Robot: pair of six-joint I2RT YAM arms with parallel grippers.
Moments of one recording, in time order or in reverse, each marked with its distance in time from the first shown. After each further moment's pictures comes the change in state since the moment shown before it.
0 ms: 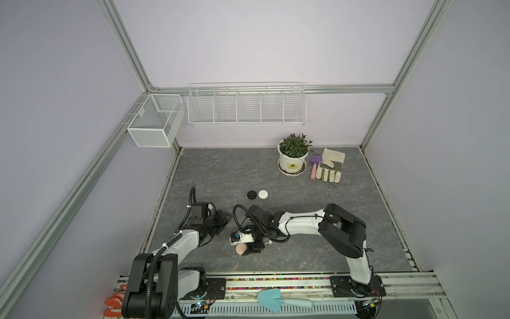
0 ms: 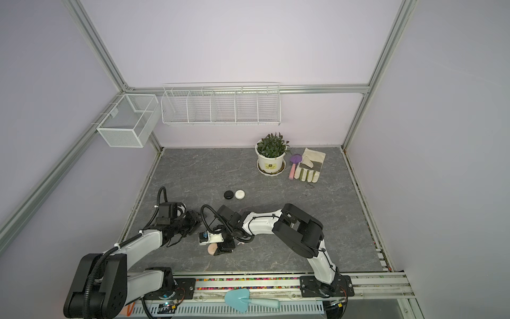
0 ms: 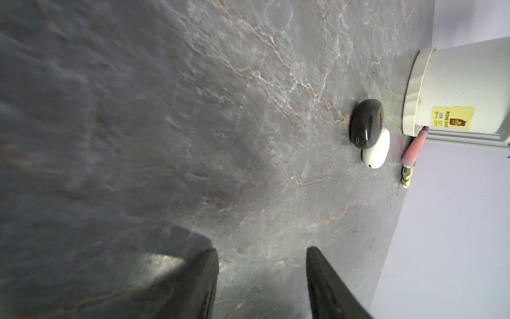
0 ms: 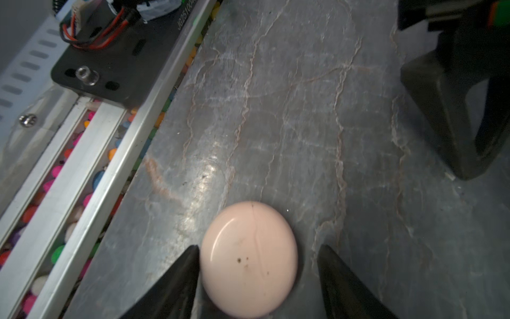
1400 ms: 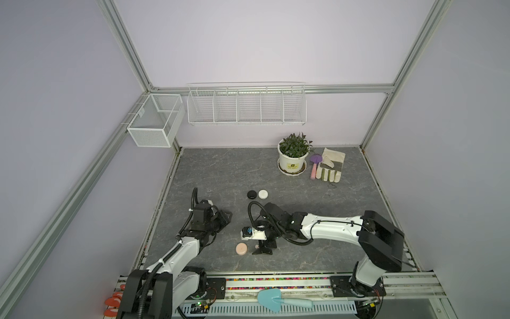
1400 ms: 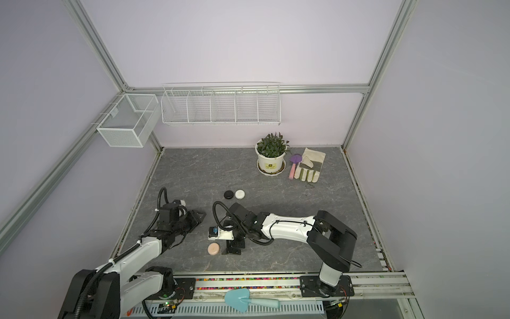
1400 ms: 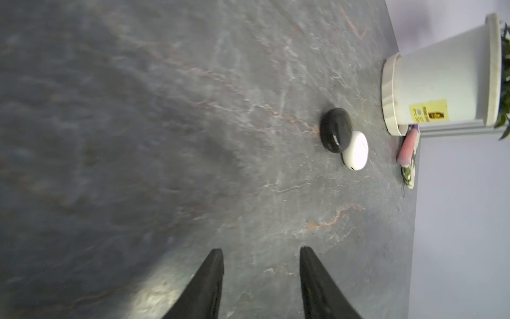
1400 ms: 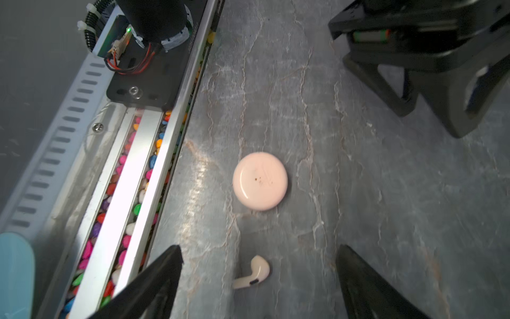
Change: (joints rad) left arm -0.054 -0.157 -0.079 0.052 -0.128 0.014; right arm -0.007 -0.297 -0.167 -0.025 0.089 0.083
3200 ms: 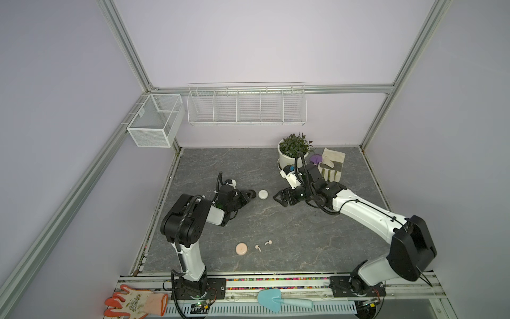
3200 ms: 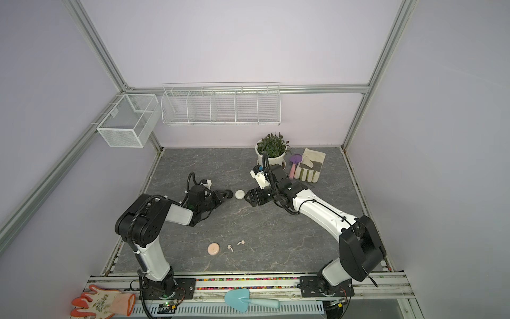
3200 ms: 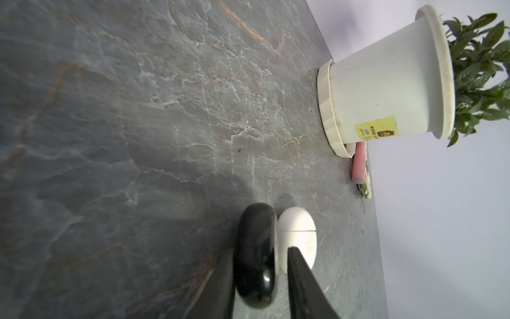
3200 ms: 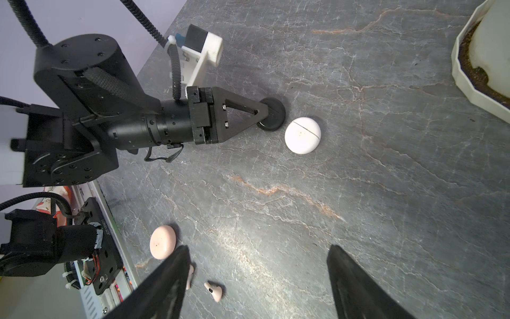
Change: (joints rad) left arm -0.217 0.799 0.342 0.732 0.008 -0.063; right arm -0.463 -0.236 0.086 -0.219 0.094 0.765
